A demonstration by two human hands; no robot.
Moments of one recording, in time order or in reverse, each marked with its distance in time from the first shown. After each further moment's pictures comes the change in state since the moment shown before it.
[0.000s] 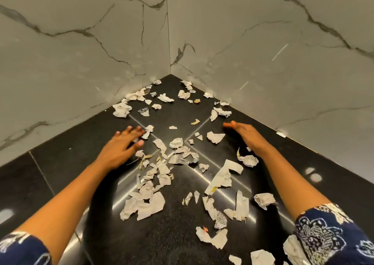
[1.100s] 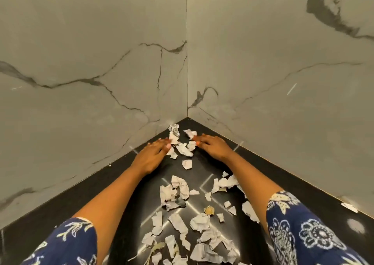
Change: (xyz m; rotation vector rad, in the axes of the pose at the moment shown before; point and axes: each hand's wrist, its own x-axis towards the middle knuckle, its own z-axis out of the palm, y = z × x) left_hand 0.181 -0.016 -0.017 -0.105 0.068 -0.088; right_hand 0.211 -0.096 0.079 -0.383 -0.076 -0.293
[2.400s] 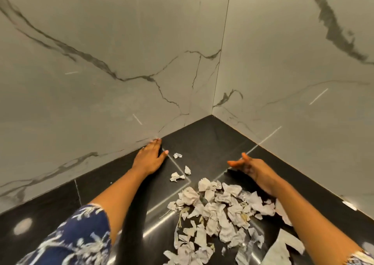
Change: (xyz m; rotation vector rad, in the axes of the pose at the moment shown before) left_hand -0.100 -0.043 -0.035 0.263 0.046 -0.281; right_hand -0.150 -0.025 -0.010 0.888 -0.081 0.143
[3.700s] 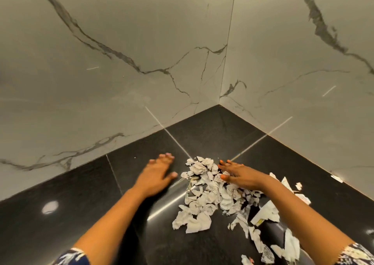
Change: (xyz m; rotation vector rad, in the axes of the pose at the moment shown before) left_hand -0.148 -0.011 0.009 0.011 -0.059 0.196; right_hand -0.056 0.003 0.060 -1.138 -0.388 -0.001
